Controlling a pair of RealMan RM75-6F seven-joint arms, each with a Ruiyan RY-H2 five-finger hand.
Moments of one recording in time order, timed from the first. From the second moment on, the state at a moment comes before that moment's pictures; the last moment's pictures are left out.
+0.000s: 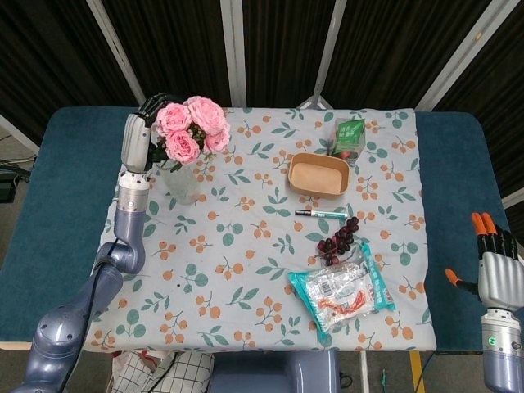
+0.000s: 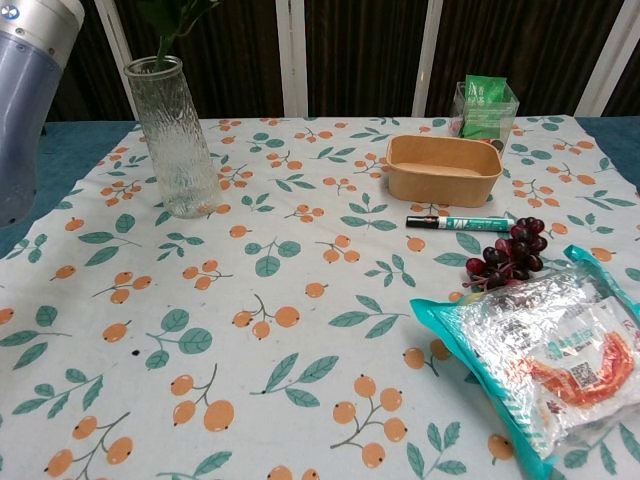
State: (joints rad) left arm -1.03 -1.95 -0.40 -0.32 1.35 1.40 -0.92; right arm 0.12 -1.30 0.19 -1.42 -1.28 1.42 -0.01
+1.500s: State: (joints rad) left arm -0.31 -1.29 -0.08 -1.62 1.13 1.59 0.29; right arm 0.12 -1.24 0.13 -1.48 -1.37 1.41 -0.07
